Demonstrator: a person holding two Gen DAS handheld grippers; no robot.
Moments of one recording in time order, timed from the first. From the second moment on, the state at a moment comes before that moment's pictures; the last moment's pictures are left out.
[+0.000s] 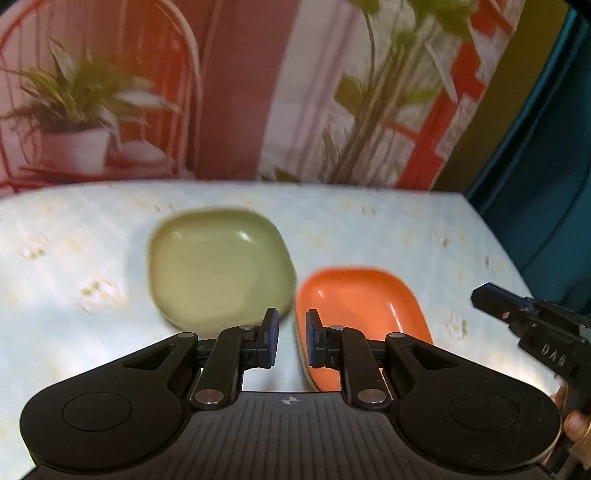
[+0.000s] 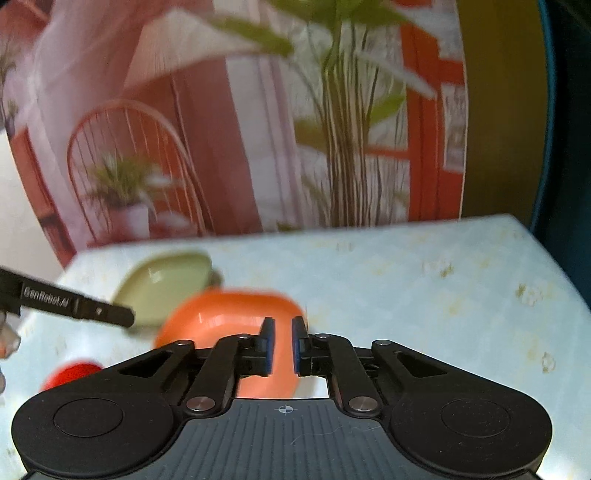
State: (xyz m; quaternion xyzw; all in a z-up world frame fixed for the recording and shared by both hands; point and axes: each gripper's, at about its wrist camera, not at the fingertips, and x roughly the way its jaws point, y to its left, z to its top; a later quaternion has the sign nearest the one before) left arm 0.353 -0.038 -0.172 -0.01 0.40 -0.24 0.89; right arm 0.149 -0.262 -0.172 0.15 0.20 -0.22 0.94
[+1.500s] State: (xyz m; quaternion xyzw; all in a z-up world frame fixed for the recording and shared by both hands) left arm 0.432 0.029 -0.251 -0.13 0.47 -0.13 0.86; right arm 0.403 -0.285 -0.211 0.14 0.37 -0.10 0.91
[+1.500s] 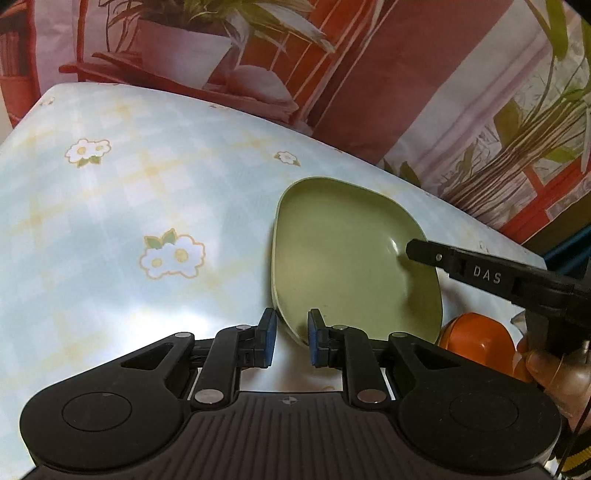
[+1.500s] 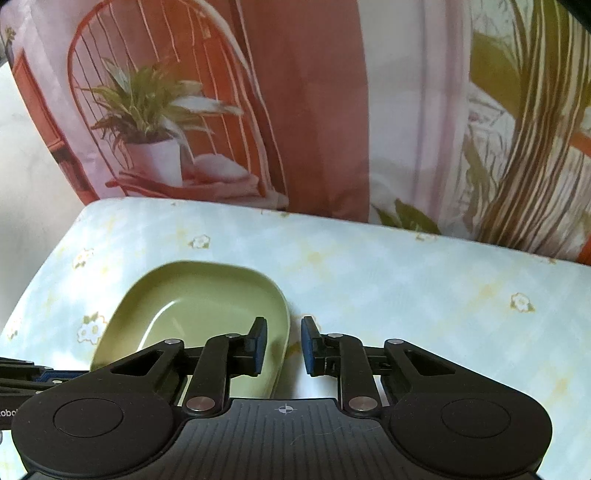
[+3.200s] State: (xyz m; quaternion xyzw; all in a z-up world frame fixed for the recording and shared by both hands) left arm 0.345 -0.058 -0.195 -0.02 0.43 -0.21 0.88; right arm 0.233 -0.316 -0.167 0.20 0.28 -0.13 0.93
